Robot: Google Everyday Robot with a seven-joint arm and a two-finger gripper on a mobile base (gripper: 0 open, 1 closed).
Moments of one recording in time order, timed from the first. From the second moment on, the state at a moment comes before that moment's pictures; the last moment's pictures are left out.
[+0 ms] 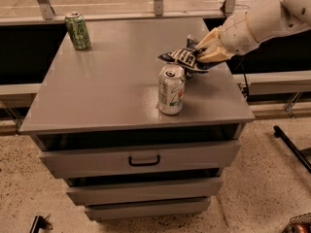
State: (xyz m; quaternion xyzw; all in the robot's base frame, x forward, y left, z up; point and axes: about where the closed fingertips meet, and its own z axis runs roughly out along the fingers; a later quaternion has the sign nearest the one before) arm 0.657 -0.139 0.917 -0.71 0.57 0.07 0.41
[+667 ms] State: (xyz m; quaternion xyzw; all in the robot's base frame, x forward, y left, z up) arm 0.640 -0.116 0.914 -0.76 0.53 0.07 0.37
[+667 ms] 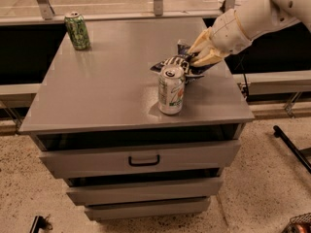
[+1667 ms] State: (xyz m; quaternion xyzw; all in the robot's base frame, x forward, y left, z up) arm 0.641 -0.112 0.910 -0.76 0.53 0.07 0.37
